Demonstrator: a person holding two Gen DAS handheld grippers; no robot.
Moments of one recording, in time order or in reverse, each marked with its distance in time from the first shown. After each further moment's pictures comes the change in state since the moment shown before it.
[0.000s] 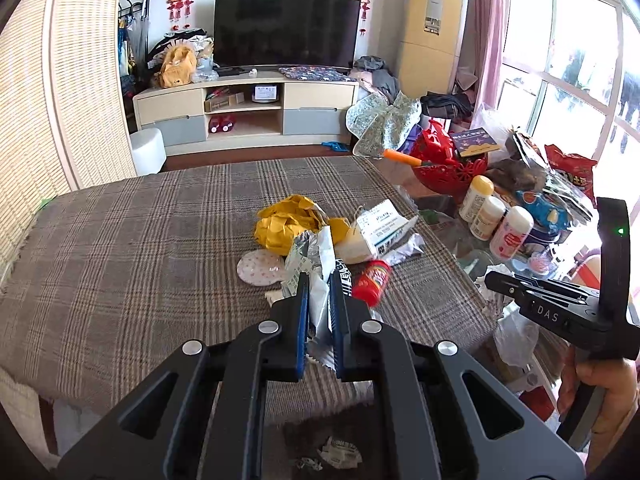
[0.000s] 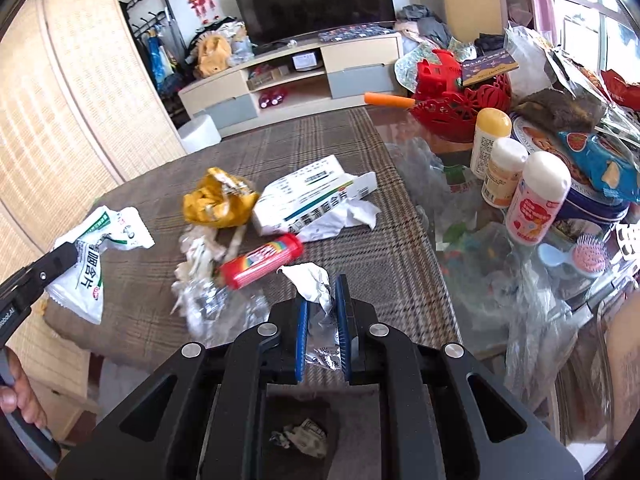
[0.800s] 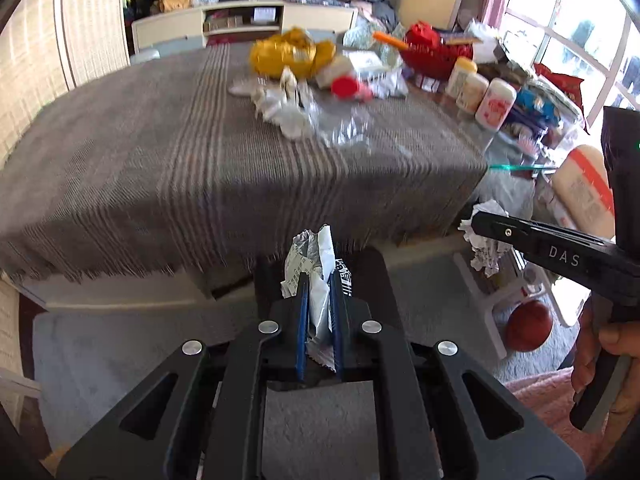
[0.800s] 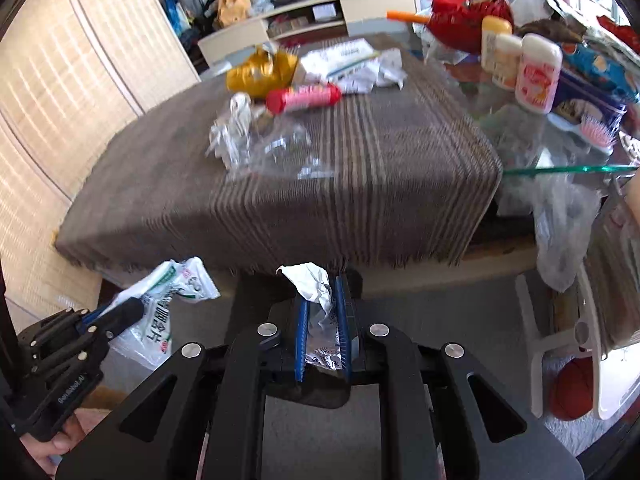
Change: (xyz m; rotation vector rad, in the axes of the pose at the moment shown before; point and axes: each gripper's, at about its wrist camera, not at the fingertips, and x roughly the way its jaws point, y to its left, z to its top) left arm -0.007 -0.009 -0.182 -0.037 0.250 -0.035; right arm -0.007 0.025 -0.146 -0.028 0.165 0.044
